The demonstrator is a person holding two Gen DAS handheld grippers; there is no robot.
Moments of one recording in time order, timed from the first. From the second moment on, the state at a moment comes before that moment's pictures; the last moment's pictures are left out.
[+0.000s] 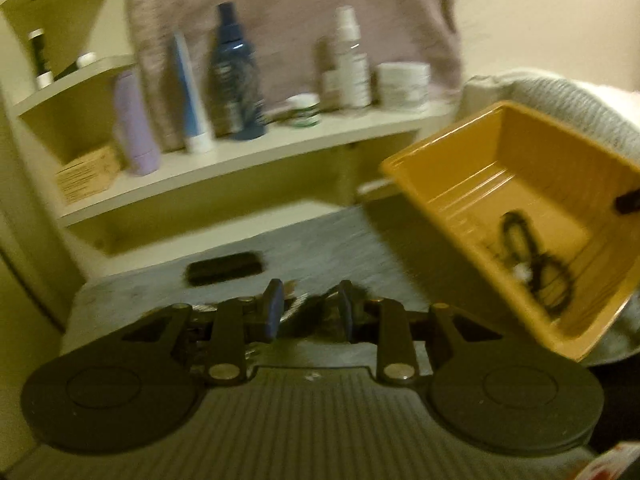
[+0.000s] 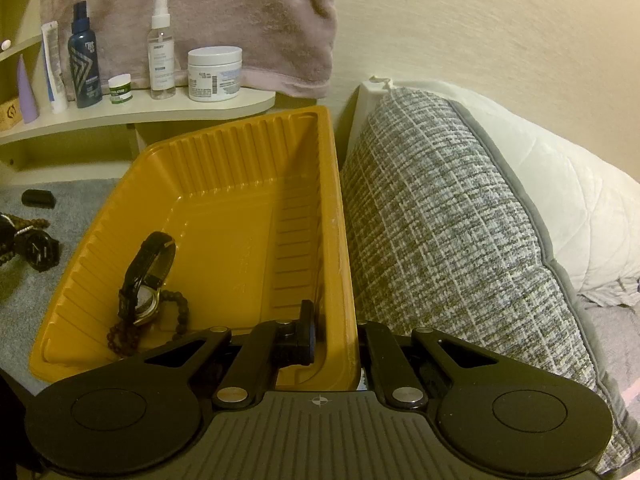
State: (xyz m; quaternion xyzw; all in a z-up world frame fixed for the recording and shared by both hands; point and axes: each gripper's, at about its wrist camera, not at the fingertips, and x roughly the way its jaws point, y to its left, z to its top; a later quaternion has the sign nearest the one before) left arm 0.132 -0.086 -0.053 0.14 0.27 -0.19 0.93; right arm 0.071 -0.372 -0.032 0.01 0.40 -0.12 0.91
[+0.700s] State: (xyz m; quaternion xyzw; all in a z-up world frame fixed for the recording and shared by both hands) left arm 0.136 -0.071 -0.072 0.14 0.30 -0.21 0.92; right arm 0.072 -0.372 -0.032 0.00 0.40 -0.12 0.91
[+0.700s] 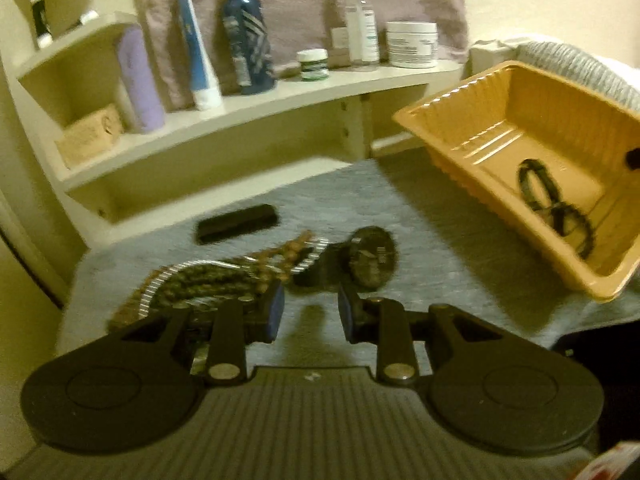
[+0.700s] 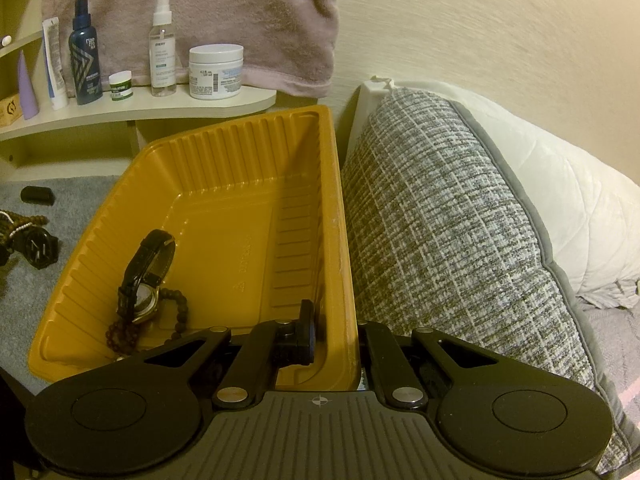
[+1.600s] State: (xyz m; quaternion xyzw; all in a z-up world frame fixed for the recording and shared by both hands) left arm 0.169 -0.098 -0.091 0.07 0.32 -0.19 0.92; right arm 0.072 -0.373 -0.034 0.01 0.41 -0.12 0.91
